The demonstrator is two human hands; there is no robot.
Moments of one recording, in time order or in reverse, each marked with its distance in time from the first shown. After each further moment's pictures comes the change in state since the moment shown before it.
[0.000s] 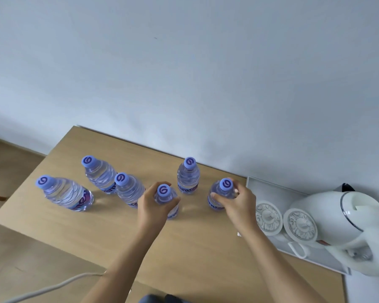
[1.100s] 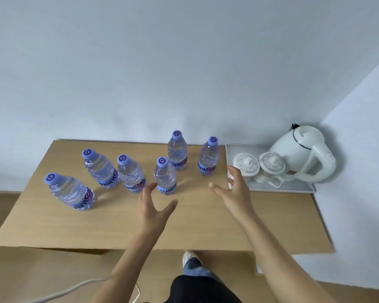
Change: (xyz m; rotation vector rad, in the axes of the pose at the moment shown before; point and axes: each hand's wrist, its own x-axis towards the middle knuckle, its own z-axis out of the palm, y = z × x) left_hand -0.086 -0.029 -0.066 0.135 -0.231 0.113; right_hand -0.144 -0.005 -0.001 0.034 0.148 0.116
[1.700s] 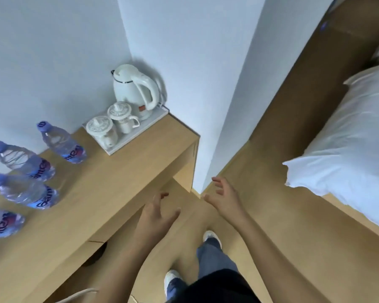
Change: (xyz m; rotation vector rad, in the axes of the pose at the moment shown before) left_hand -0.219 0.026 0.100 0.431 -0.981 0.429; right_hand -0.305 0.156 -0.135 0.217 0.493 0.482
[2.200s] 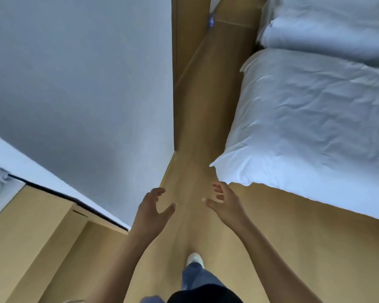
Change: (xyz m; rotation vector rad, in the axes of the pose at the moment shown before) left_hand 0.139 0.252 0.245 -0.007 -0.305 0.209; right_hand 0.072 0.096 -0.318 0.099 0.355 0.162
